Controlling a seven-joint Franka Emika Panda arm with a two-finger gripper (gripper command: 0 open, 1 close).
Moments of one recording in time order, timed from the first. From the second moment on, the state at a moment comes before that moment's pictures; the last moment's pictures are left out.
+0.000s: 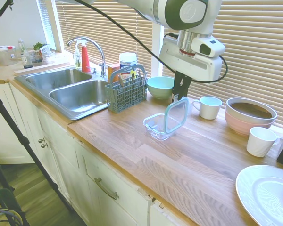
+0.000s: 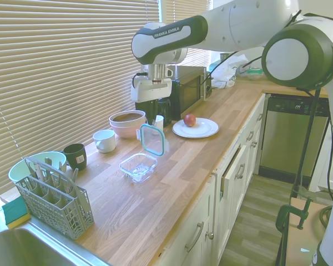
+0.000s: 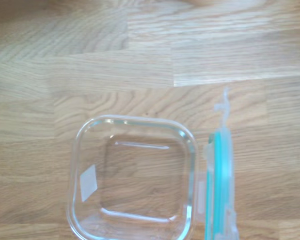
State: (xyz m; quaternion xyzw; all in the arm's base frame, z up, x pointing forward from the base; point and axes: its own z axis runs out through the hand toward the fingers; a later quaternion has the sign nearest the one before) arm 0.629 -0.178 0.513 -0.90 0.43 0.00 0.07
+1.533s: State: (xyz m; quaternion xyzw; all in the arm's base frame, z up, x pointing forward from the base) arm 0.683 -0.024 0.453 -0.92 0.40 0.02 -0.01
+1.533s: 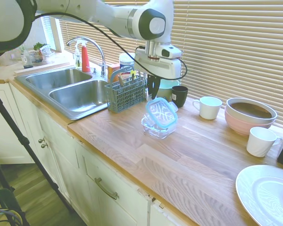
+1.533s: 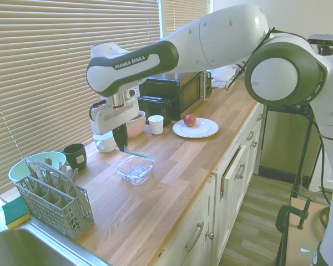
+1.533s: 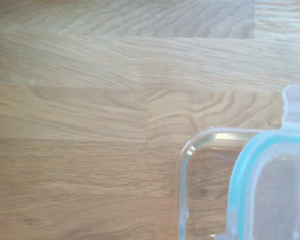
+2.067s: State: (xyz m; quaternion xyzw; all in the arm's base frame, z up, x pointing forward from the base) arm 0.691 -0.008 0.426 -0.92 0.39 0.02 -0.03
